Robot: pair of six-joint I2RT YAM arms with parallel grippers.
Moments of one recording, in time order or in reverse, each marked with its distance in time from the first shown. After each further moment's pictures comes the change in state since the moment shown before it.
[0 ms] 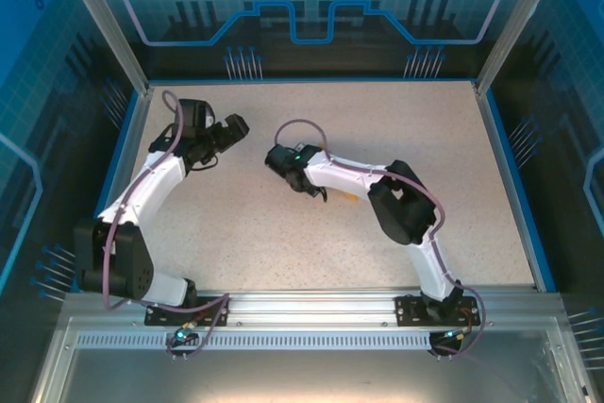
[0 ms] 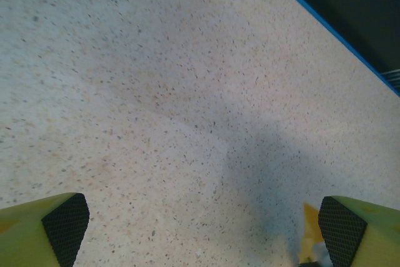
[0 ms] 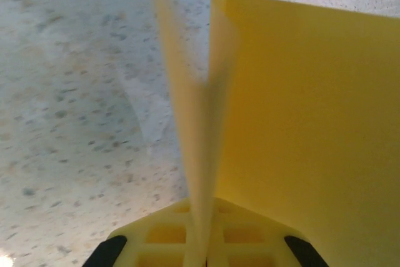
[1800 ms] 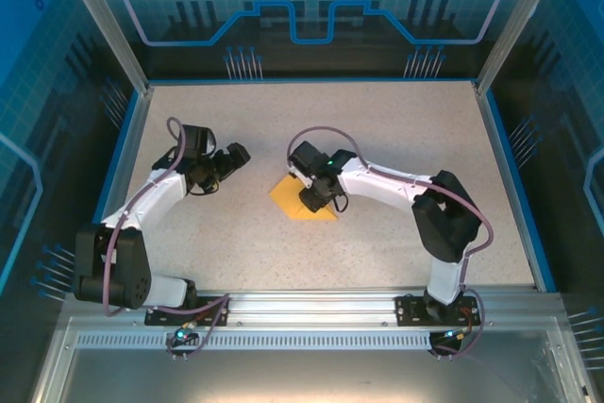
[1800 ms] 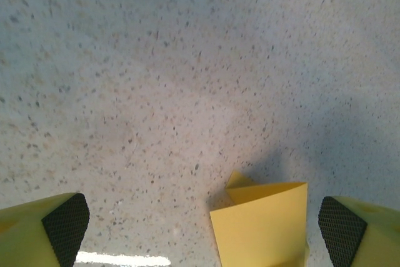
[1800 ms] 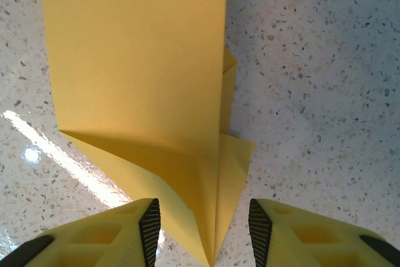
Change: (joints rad) left arm 0.003 -0.041 -0.231 0.023 0.105 -0.048; right arm -0.075 -0.329 -0.325 0.211 -0.631 -0.142
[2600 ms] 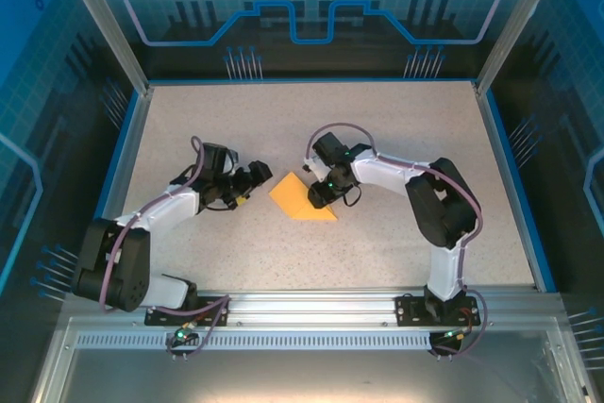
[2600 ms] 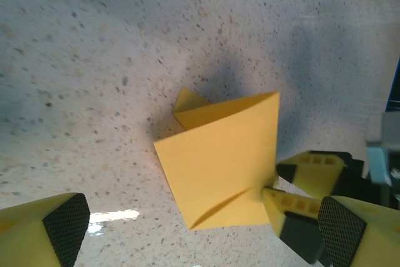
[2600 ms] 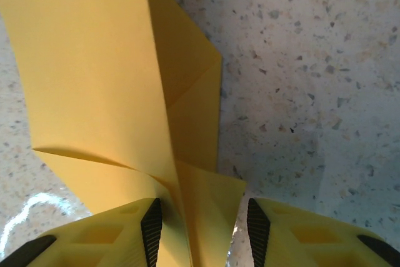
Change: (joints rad) left arm -0.136 0.006 -0.175 0.232 0.185 -0.107; right arm -0.172 0.087 -0.070 0.130 -0.307 -0.014
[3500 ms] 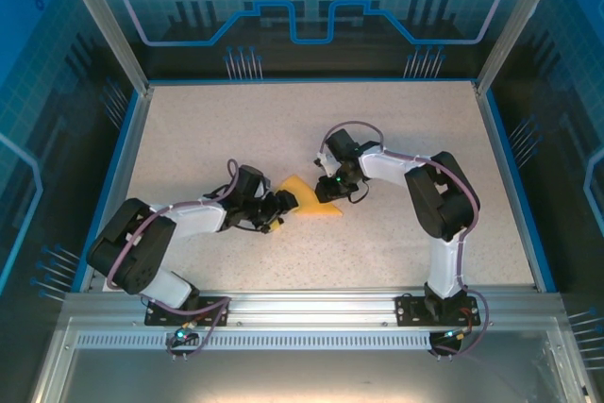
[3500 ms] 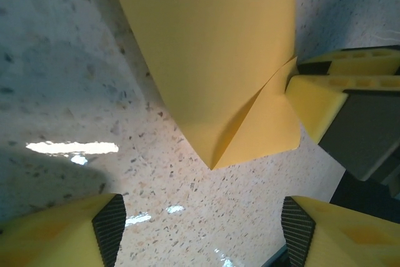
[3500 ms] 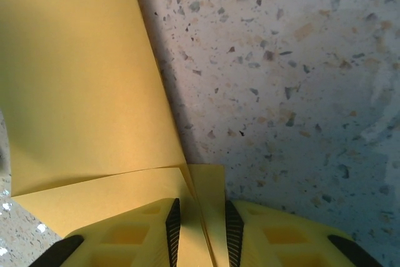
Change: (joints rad) left arm -0.273 0.135 -0.117 0.244 0.031 -0.275; right arm -0.092 0.043 -0.021 0.044 -0.150 0.129
